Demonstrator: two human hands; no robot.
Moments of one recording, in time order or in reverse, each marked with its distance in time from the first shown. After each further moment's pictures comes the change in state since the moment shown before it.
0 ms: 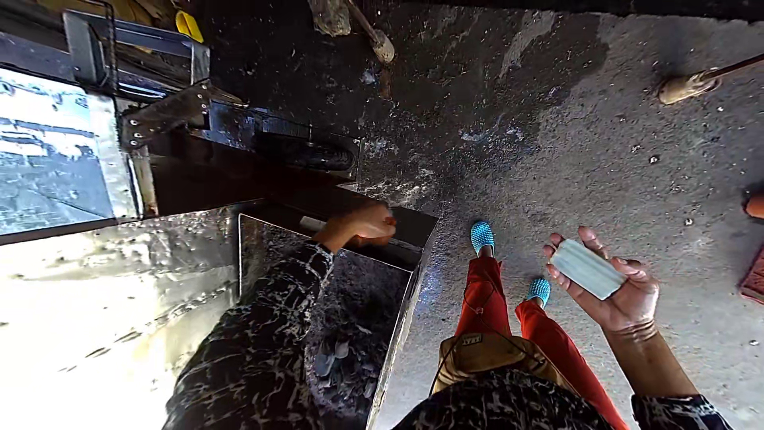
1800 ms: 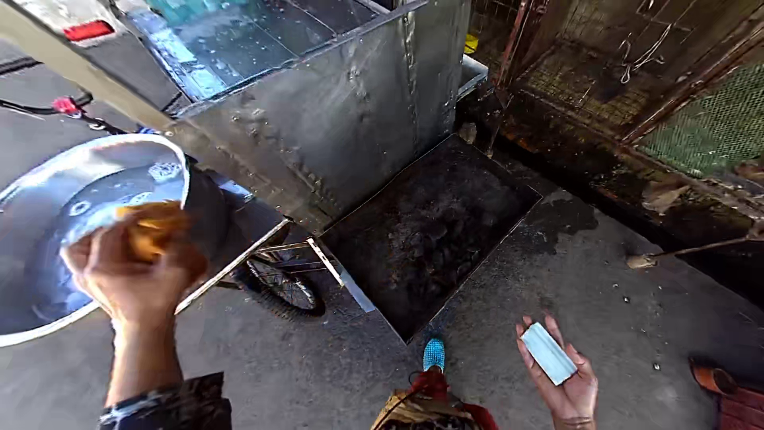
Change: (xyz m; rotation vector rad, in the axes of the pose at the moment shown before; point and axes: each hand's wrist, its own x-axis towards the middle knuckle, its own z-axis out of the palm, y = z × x) left_hand -0.472 -0.350 0.687 -0.514 2.079 -0.518; right_hand -0.309 0.405 -0.064 -0.192 -0.363 0.054
